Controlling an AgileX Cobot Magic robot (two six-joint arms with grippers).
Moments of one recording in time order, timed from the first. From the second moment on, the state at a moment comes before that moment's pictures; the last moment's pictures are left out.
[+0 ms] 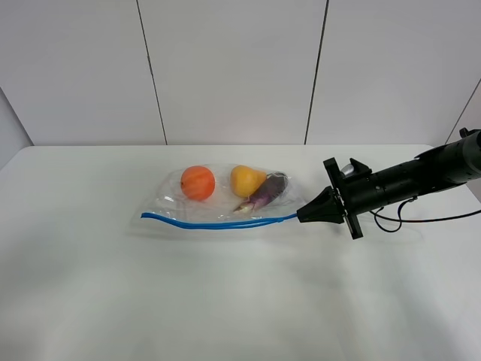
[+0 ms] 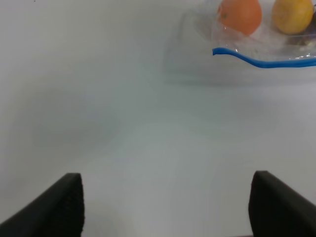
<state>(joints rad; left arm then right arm) 0.01 0.00 -0.58 -0.09 1.17 0.07 -0.07 2.13 -1.12 1.23 1.20 -0.68</state>
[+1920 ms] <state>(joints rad) 0.01 0.14 -0.69 -0.09 1.15 0.06 0.04 2.01 -1.12 1.45 1.20 -0.67</state>
